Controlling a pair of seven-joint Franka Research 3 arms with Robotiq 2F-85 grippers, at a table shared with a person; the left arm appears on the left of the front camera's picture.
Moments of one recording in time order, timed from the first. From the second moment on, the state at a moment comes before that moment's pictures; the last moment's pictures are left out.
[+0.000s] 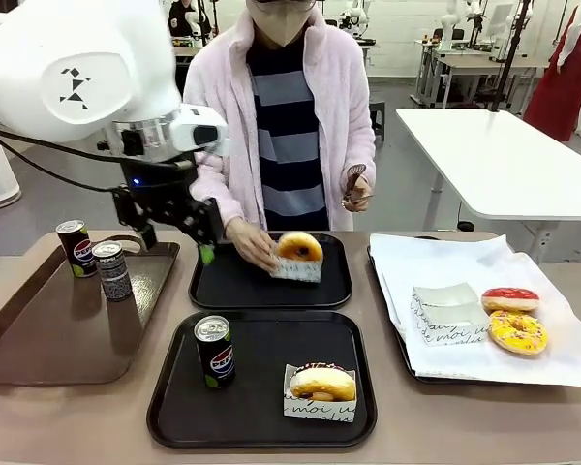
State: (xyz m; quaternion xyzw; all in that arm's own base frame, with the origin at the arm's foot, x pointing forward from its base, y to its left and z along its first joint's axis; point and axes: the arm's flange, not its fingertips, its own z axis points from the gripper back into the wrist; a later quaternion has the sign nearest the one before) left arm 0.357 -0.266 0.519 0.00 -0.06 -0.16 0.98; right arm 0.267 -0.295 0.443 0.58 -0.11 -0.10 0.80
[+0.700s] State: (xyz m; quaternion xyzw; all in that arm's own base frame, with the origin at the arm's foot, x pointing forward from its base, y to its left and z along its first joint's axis) left arm 0.525 -0.115 0.511 0.03 -0.08 0.08 0.99; right arm 0.267 -0.295 0.443 0.58 -0.11 -0.10 0.80
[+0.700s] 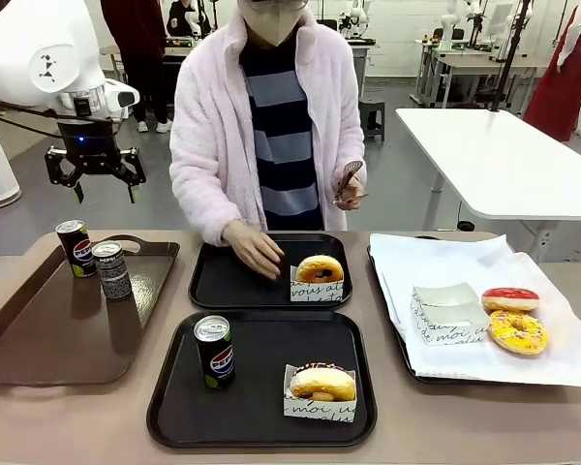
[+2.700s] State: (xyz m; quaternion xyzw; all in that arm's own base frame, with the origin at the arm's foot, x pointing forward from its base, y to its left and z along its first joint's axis) left arm 0.509 -0.080 0.418 -0.01 -0.04 0.05 1.00; right arm 0.267 -0.295 0.443 0.58 -0.11 -0.10 0.80
